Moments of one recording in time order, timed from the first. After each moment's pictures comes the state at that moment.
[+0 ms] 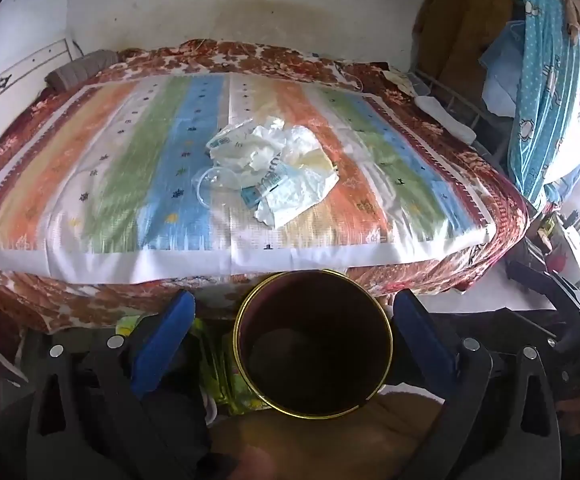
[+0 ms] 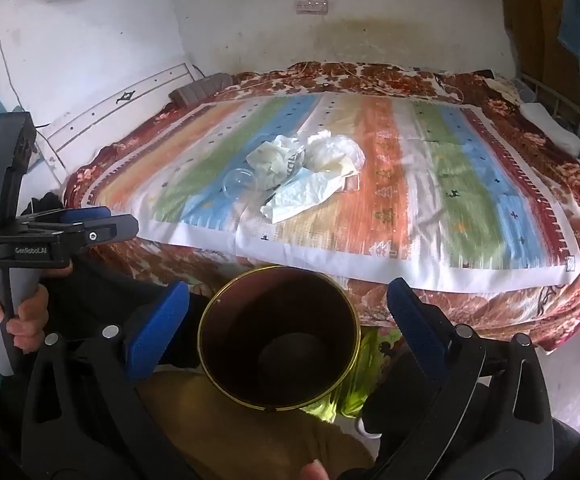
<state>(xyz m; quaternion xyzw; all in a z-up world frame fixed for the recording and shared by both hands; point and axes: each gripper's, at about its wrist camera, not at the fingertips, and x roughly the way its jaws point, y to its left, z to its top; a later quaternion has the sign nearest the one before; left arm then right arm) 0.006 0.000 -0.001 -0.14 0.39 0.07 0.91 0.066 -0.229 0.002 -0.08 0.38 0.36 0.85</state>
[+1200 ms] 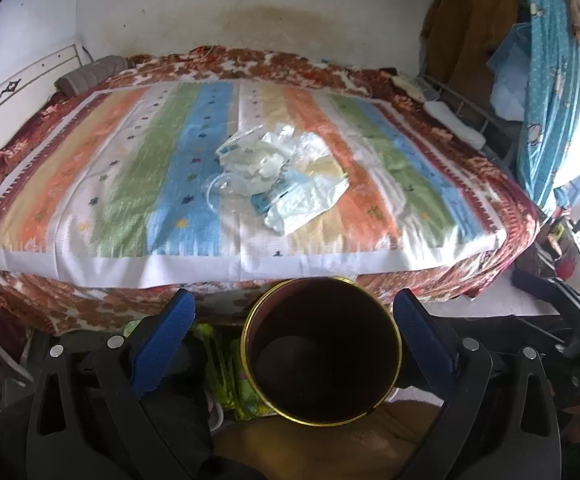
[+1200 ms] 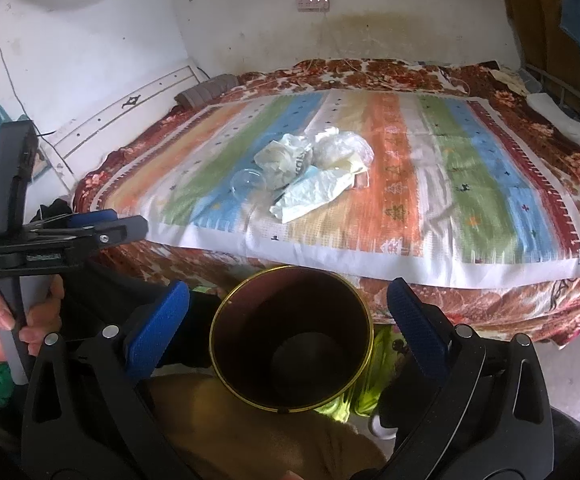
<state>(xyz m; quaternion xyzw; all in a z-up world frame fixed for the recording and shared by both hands) 0.011 0.002 0.004 -0.14 0.39 0.09 0.90 0.068 -0.230 -0.001 -0.06 0.38 0.37 0.84</state>
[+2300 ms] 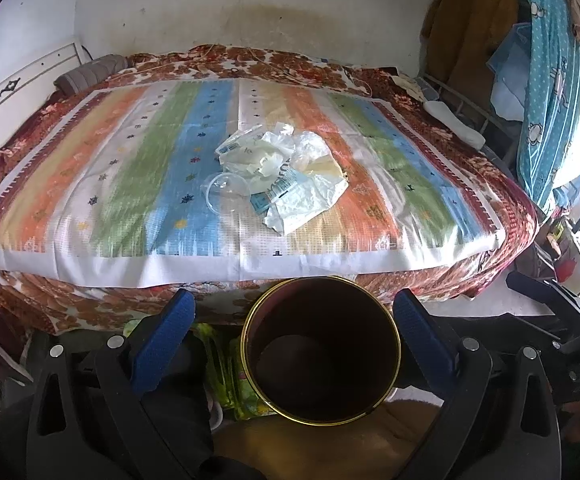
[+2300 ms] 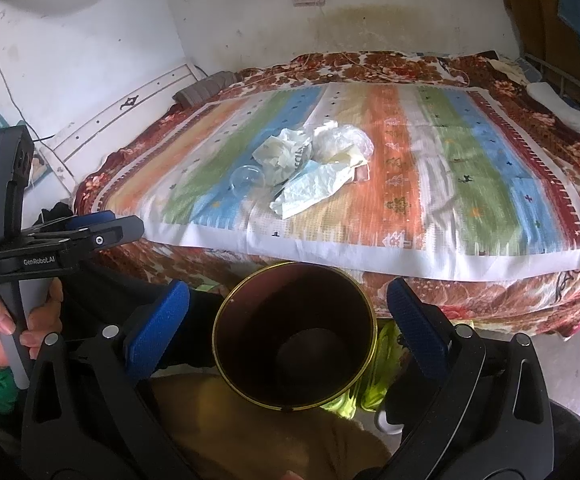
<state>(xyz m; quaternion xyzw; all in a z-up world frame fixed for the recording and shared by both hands) 0.013 -0.001 0.004 -0.14 0.39 0.09 0.90 0.074 -0.225 -0.003 -0.06 0.40 0.37 0.84</state>
